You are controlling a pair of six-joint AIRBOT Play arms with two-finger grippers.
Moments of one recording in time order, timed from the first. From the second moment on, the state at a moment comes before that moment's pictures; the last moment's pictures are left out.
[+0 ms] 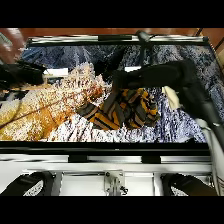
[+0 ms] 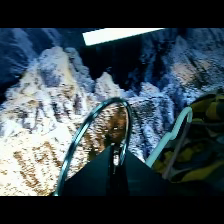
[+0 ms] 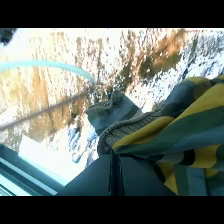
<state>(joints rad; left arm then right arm) -0.20 -0.91 1.23 1.22 -0.84 -1.32 0.45 -1.23 1.48 1.93 -1.01 -1.33</state>
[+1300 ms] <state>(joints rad) -0.43 -0.79 1.08 1.03 -0.58 -0.98 0.41 -1.10 1.48 1.86 -1.11 -1.33</state>
